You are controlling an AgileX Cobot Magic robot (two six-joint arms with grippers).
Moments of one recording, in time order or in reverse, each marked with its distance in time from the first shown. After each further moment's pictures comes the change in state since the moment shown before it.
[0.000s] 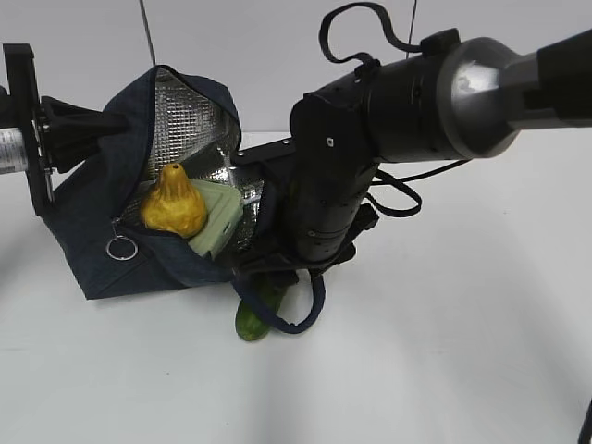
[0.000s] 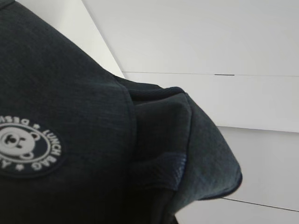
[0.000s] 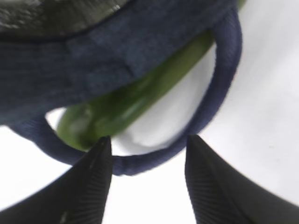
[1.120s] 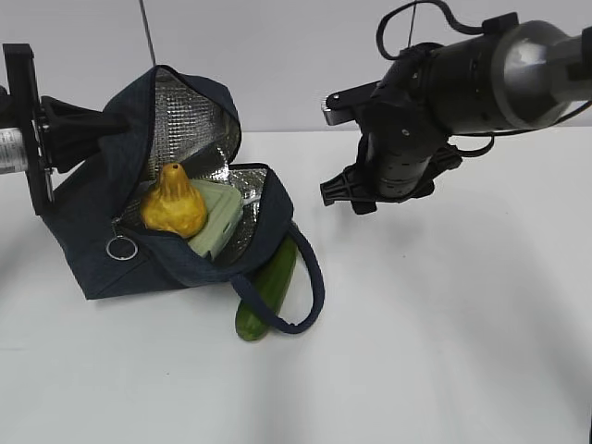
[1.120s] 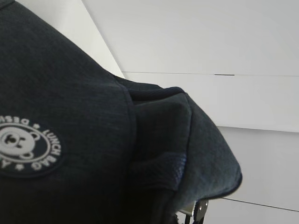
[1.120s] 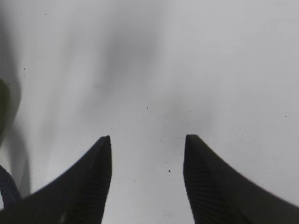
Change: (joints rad) left arm 0.000 0.000 0.000 0.000 0.000 0.000; right arm -0.174 0.011 0.000 -0.510 -0.075 0.447
